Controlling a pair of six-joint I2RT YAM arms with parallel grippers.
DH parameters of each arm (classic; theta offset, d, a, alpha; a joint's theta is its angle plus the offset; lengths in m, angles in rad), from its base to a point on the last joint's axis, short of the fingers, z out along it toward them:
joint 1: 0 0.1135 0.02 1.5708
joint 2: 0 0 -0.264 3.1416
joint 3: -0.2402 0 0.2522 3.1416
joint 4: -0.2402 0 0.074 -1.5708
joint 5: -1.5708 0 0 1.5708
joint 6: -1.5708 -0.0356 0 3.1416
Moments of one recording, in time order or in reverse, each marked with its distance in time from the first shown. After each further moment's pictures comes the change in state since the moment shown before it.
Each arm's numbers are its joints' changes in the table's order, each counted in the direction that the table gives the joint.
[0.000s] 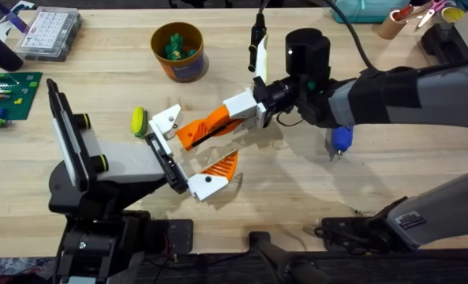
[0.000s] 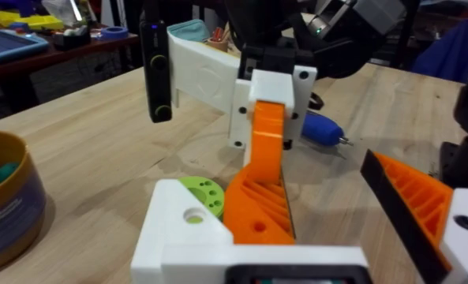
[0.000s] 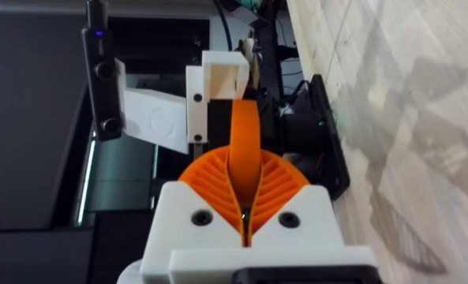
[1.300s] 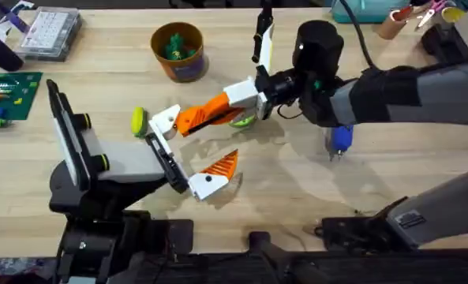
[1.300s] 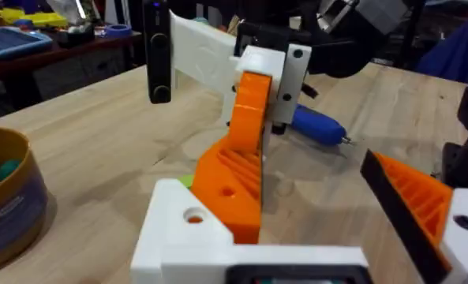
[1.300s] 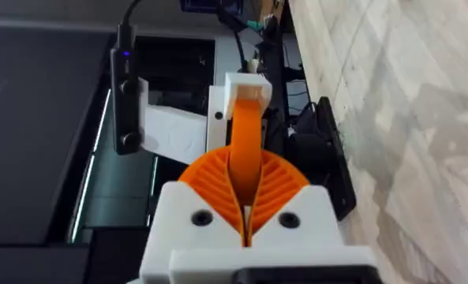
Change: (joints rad) left arm 0.001 0.000 -0.001 -0.009 0.011 -0.002; right arm -0.022 -0.006 0.005 0.225 -0.035 -0.184
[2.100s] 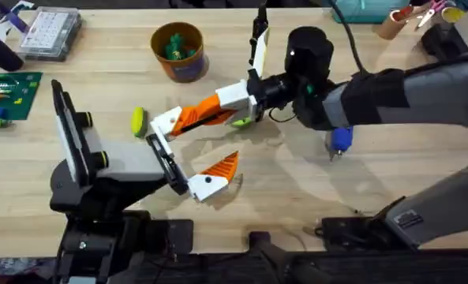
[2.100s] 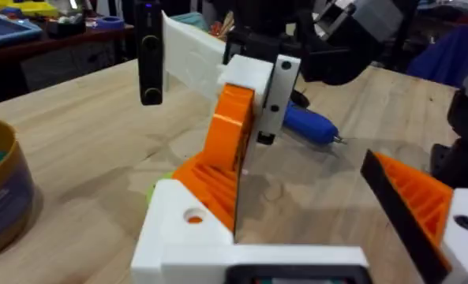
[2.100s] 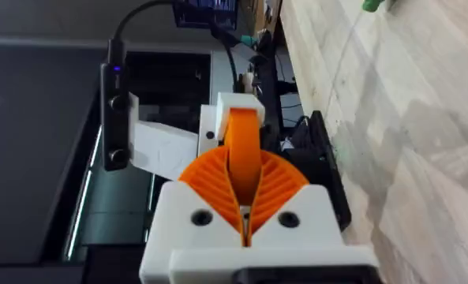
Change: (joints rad) left arm 0.005 -0.001 0.000 -0.010 -0.024 0.027; right arm 0.040 -0.031 -0.001 0.014 -0.088 0.001
